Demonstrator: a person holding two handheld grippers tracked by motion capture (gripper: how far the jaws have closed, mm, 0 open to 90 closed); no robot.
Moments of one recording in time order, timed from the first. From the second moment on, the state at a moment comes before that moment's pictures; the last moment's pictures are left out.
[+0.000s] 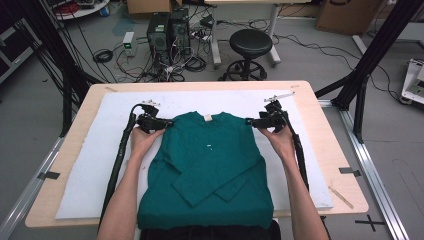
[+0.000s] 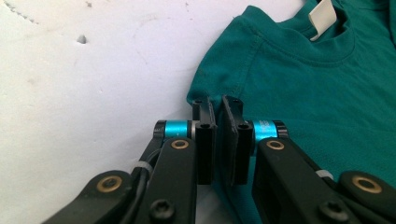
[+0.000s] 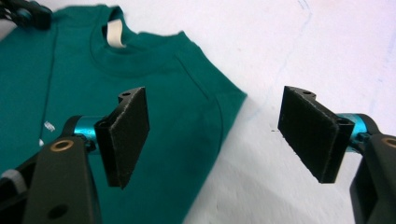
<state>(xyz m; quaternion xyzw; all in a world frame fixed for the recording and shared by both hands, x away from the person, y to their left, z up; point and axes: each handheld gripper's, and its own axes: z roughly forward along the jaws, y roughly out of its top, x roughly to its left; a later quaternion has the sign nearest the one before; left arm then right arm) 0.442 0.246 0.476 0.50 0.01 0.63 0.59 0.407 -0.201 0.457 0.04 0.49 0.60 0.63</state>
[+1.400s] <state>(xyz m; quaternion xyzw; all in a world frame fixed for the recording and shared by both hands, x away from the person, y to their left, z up) 0.442 0.246 0.476 0.50 0.01 0.63 0.60 0.446 -0.176 0.473 0.07 0.50 0.55 0.67</state>
